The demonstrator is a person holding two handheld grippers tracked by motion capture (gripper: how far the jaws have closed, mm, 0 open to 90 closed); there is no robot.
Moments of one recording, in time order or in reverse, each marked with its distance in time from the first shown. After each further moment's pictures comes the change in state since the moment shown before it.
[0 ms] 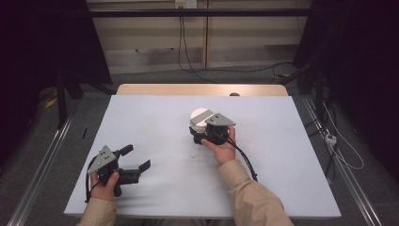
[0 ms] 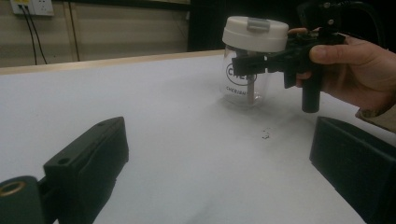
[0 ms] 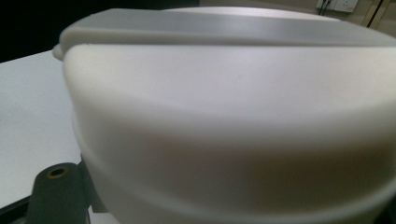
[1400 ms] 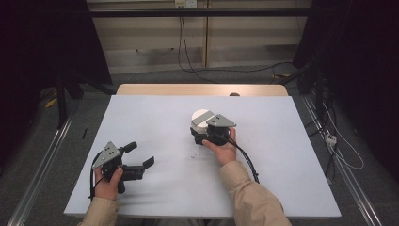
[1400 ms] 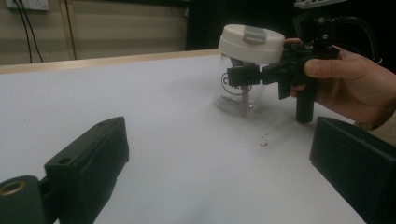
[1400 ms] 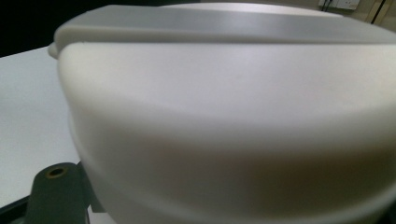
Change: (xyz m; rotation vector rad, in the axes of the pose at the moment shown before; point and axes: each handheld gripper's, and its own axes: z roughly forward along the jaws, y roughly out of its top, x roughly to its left) left arm -0.002 0.009 0.014 0.016 -0.006 -0.016; right arm -0.006 -0.010 0.006 -0.008 0.009 0.003
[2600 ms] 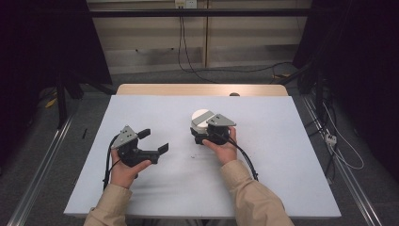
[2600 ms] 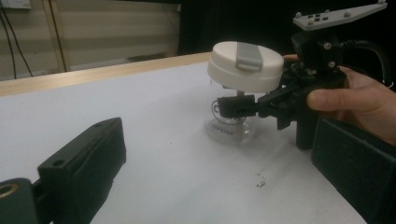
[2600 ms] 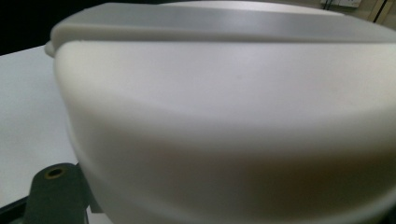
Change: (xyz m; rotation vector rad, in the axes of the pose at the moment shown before) left arm -0.009 0.035 0.050 0.034 -0.029 0.027; right arm -0.001 0.001 0.001 0.010 0.005 0.000
